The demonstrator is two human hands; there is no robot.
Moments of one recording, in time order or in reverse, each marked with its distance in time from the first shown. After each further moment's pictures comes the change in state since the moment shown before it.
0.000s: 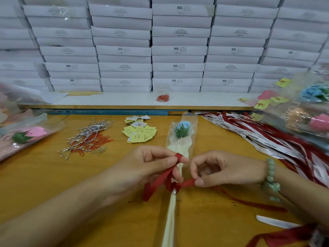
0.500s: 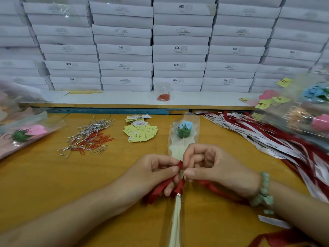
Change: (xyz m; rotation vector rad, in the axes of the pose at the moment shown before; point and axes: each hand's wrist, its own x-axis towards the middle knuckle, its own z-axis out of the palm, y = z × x) left_hand 0.000 -0.016 0.010 0.161 0.089 -0.020; right_hand 0.014 -0.001 0.029 0.354 0.300 -0.240
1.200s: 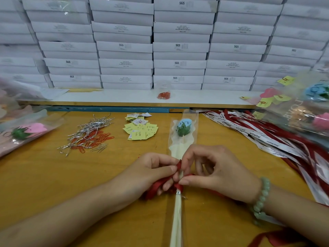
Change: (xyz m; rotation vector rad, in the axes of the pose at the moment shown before) left_hand 0.004 -0.007 -0.008 0.028 -0.062 -0.015; right_hand -0.007 -0.005 0.007 -0.643 0.095 -0.186
